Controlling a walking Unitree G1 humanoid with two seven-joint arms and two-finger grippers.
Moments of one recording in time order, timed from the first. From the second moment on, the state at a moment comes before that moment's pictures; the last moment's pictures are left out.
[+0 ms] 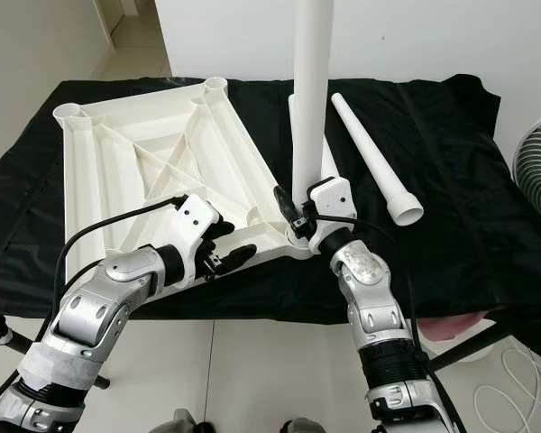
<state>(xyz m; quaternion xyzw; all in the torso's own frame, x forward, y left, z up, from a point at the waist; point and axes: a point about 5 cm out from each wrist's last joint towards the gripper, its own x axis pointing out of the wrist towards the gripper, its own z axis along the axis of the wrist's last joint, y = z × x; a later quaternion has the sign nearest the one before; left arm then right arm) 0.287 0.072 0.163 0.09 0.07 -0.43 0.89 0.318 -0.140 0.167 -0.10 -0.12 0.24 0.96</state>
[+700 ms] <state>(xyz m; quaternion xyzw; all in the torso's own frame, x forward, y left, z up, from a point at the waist) 0.287 0.071 0.163 0.09 0.07 -0.43 0.89 0.336 -0.141 0.166 -0.04 -0.07 0.22 0.97</state>
